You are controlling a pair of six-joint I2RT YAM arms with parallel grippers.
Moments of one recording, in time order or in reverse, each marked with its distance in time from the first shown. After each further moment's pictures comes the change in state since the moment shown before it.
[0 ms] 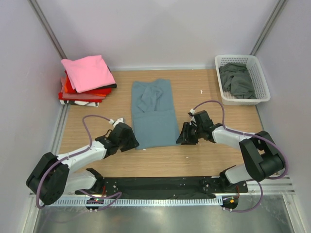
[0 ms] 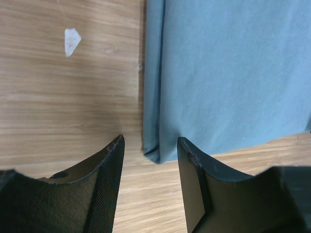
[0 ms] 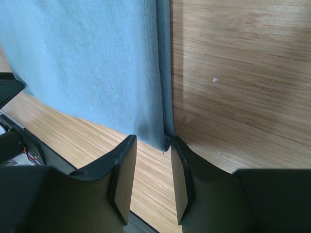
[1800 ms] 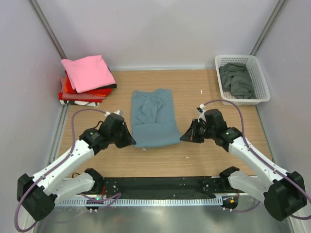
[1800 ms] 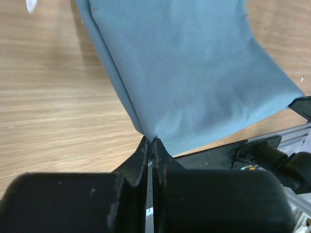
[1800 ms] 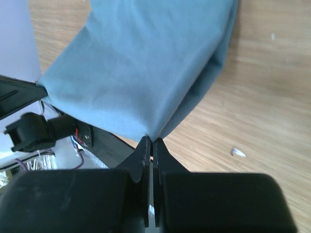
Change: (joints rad) left arm -0.016 -0.251 0.257 -0.485 0.156 -0.035; right arm 0.011 -0.465 0.024 -0.282 -0.021 0.103
